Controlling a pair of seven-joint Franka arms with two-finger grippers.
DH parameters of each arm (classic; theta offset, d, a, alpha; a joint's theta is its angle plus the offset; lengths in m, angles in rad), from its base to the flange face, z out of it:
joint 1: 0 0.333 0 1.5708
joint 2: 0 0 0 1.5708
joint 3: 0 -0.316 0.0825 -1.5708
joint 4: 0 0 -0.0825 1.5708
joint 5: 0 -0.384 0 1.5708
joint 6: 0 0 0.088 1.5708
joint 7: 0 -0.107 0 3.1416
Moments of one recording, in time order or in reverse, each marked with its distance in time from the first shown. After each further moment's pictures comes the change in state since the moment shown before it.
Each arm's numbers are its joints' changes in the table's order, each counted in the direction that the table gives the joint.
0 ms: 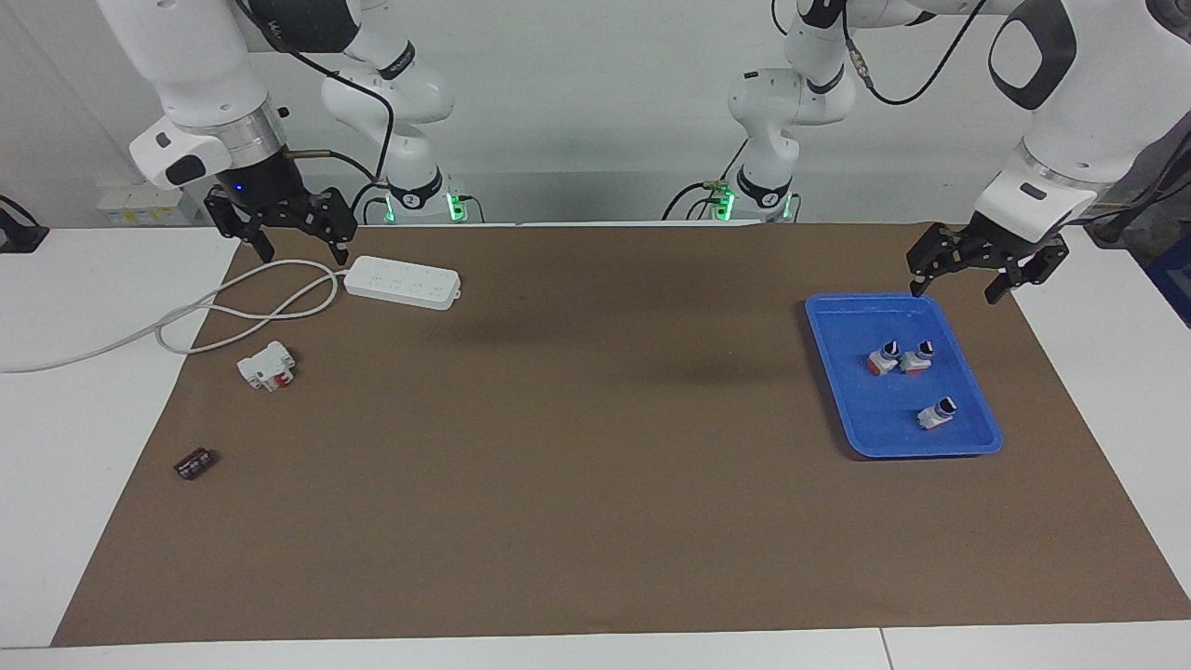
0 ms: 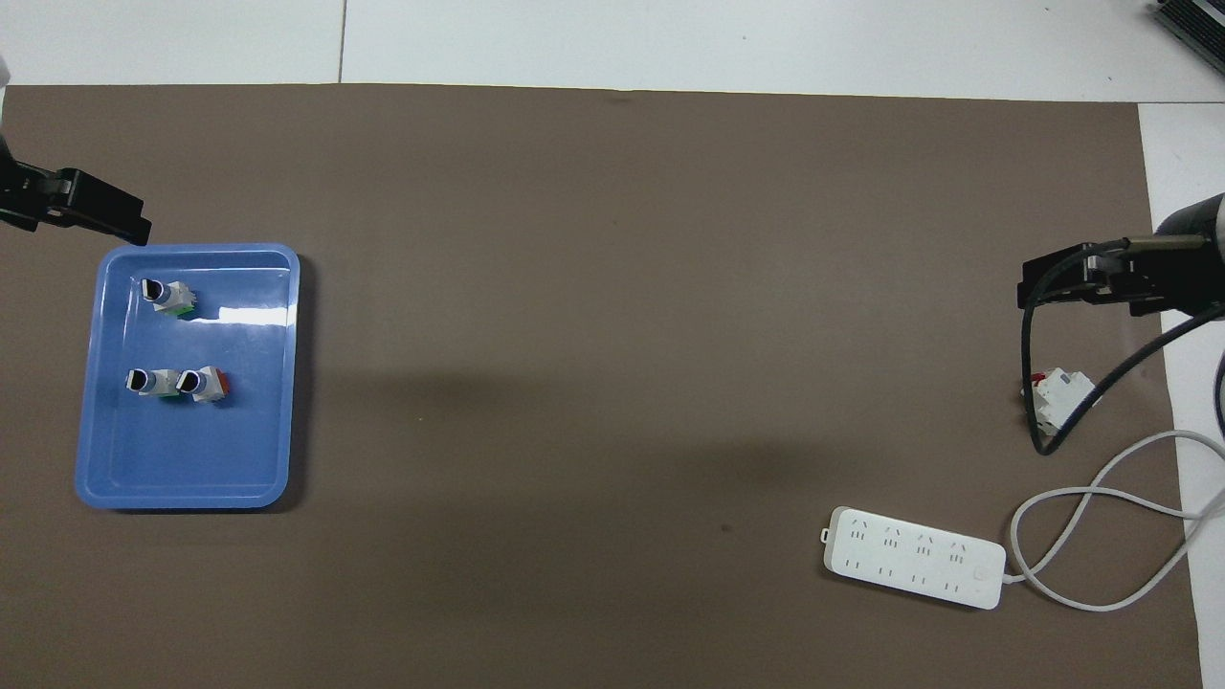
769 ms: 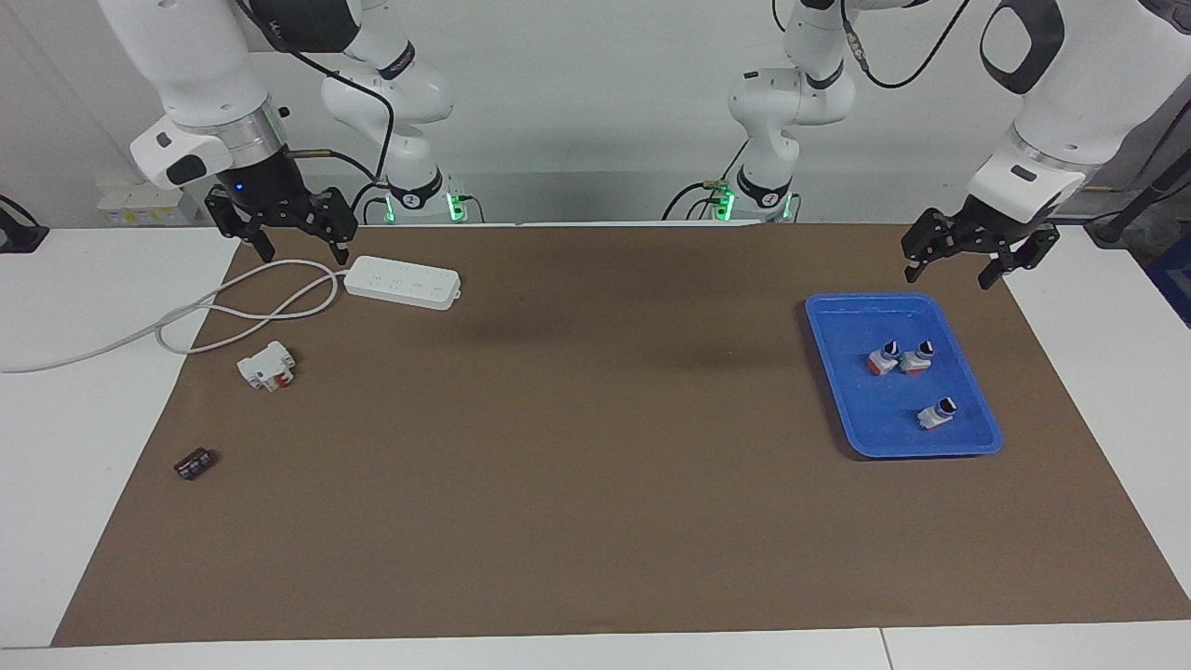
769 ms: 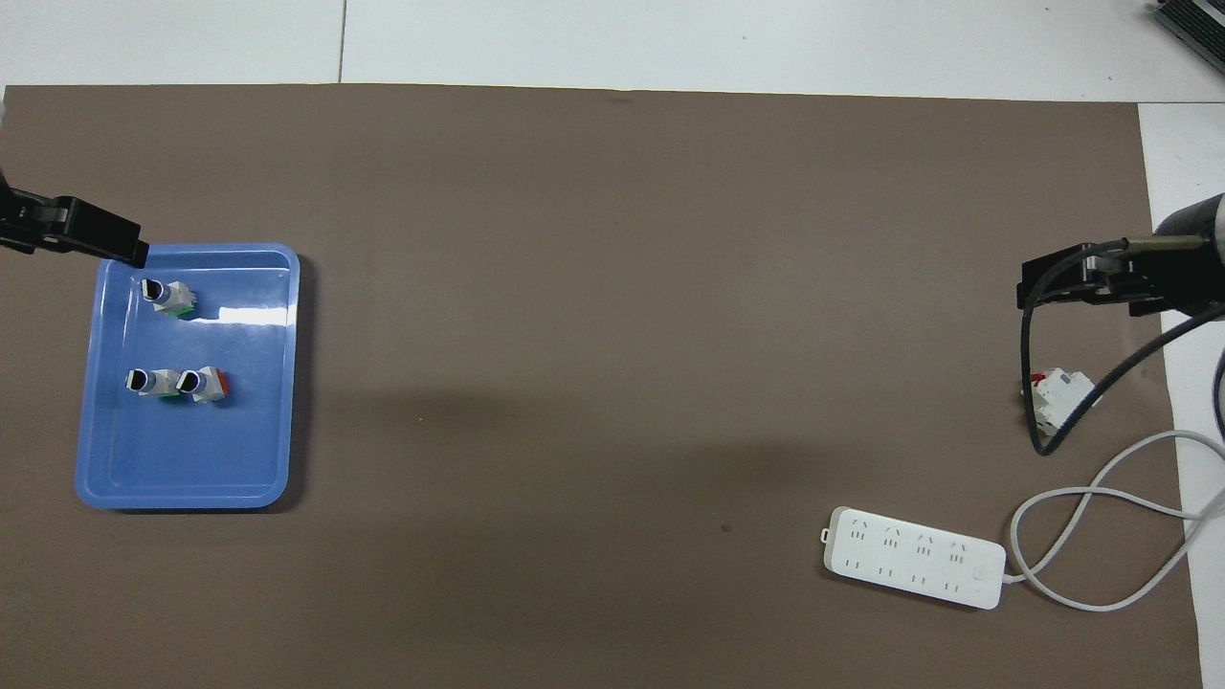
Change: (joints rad) left arm 0.001 0.079 0.000 -0.115 0.000 -0.043 0.000; right arm 0.000 0.000 0.000 -0.001 0.000 0.000 0.000
